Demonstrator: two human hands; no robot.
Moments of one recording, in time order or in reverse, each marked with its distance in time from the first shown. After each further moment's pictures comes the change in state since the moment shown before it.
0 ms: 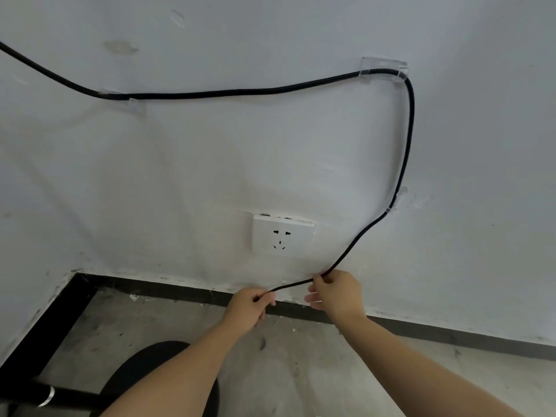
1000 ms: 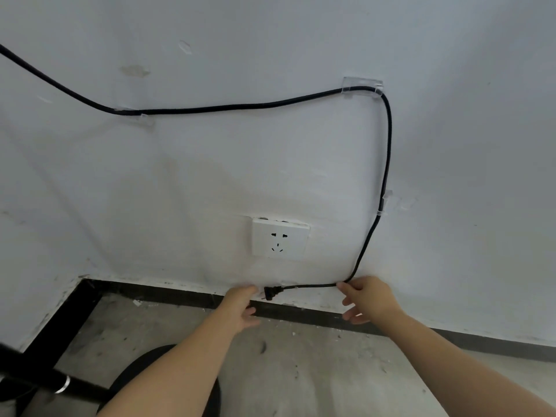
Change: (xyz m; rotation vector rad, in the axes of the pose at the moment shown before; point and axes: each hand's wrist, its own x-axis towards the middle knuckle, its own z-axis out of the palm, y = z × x) left_hand -0.005 0.031 -0.015 -0.779 0.121 -0.579; right_hand 0.016 0.017 -0.064 -0.226 -0.126 0.097
